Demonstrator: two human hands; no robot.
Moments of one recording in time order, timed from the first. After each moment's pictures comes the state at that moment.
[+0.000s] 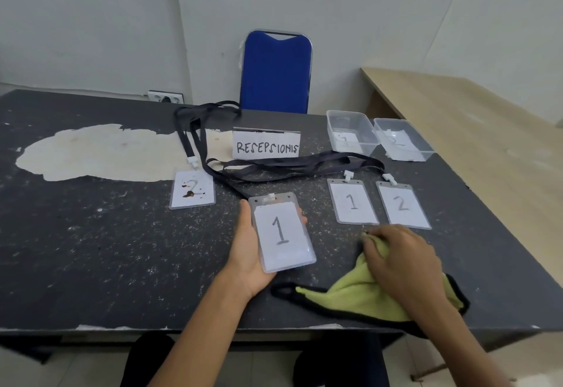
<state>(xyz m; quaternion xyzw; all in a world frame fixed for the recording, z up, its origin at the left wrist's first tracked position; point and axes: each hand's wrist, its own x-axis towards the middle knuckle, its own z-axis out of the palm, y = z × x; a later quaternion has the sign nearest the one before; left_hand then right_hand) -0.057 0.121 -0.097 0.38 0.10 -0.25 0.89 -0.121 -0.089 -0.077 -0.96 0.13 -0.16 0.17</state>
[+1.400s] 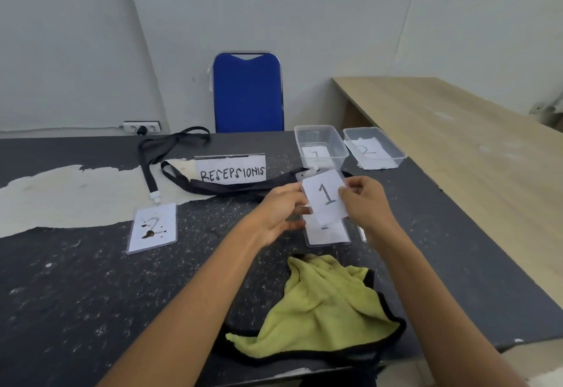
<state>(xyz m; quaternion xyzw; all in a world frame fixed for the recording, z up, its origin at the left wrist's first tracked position) 0.022 0.027 -0.041 0.68 -0.06 -0.27 0.68 -0.012 -0.124 -0.043 -0.79 0.21 -0.14 0.56</state>
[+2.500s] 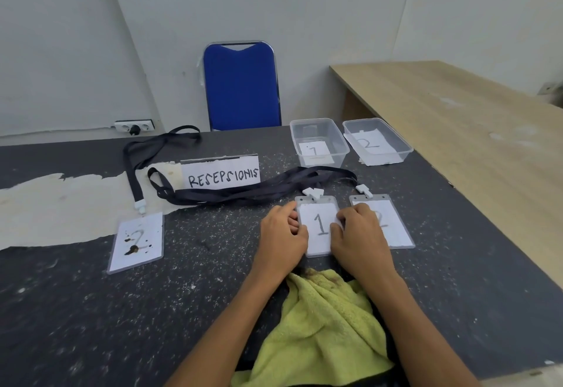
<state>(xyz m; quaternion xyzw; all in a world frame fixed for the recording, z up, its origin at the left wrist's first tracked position) 0.023 0.011 -0.109 0.87 -0.14 0.10 0.47 -0.020 -0.122 -0.101 -0.95 0.13 -0.16 0.24</state>
